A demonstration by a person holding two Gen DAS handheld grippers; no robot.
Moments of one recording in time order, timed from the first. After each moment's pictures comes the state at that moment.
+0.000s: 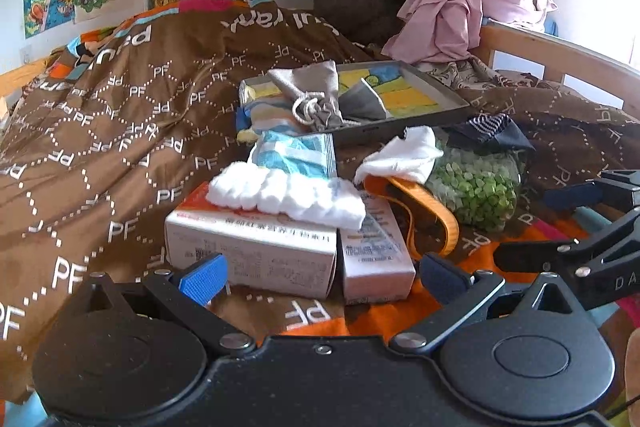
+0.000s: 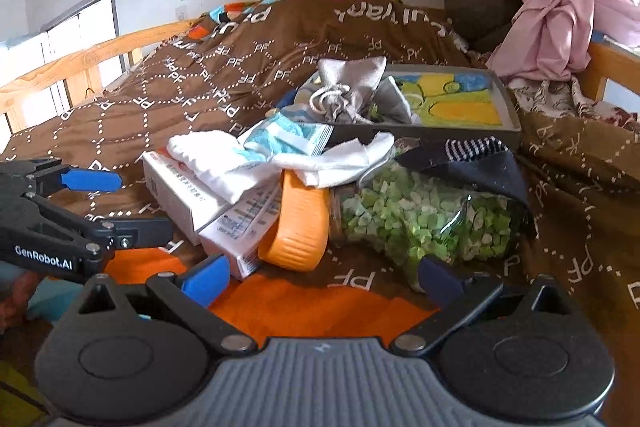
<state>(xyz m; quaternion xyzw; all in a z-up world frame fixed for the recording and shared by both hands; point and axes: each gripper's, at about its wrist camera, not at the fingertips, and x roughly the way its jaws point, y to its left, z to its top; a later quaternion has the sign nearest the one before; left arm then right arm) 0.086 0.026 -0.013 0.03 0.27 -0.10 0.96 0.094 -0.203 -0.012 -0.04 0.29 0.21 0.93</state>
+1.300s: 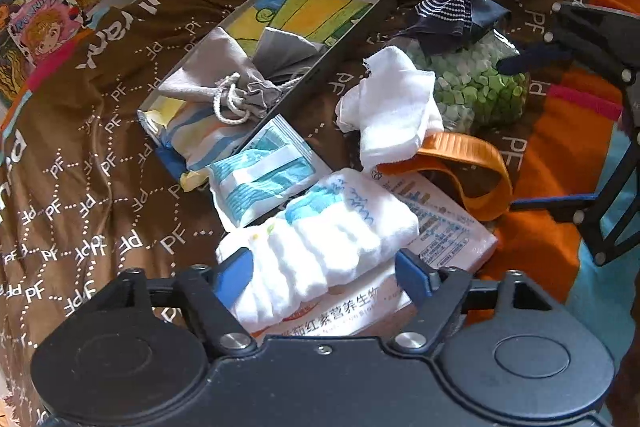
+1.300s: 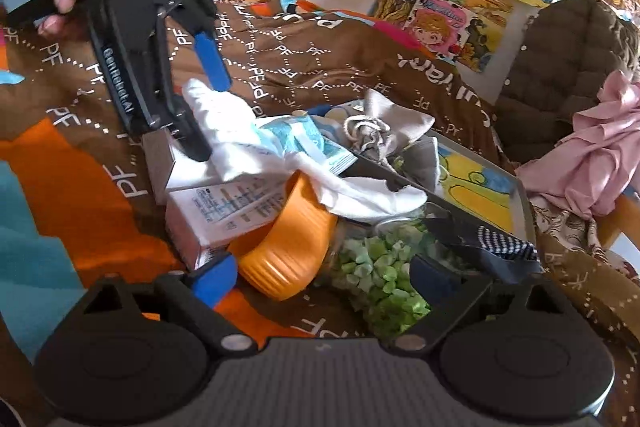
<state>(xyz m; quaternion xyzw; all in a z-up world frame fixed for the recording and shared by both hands) 0.195 0.013 0.006 0.31 0.37 -0.24 0.84 0.118 -0.164 -0.053 -0.26 0.18 0.24 0.92</state>
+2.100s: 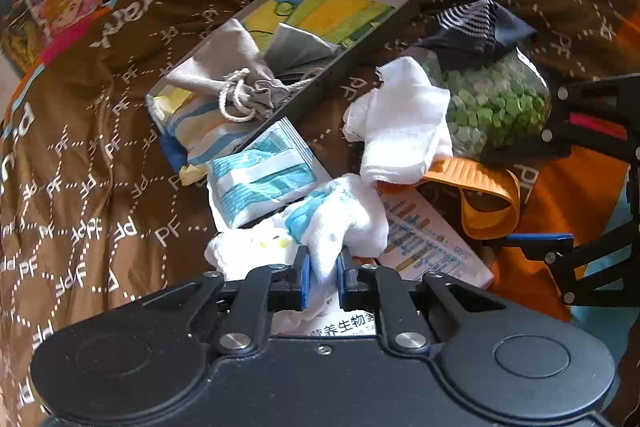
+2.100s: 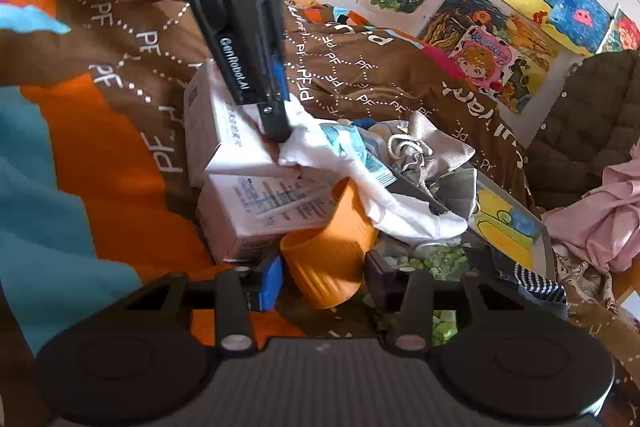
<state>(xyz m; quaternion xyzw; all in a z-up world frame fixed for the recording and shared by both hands) 0.198 -0.002 0.004 0.27 0.38 -0.21 0.86 0.117 -0.150 -0.070 -0.33 0.14 0.29 0.89</state>
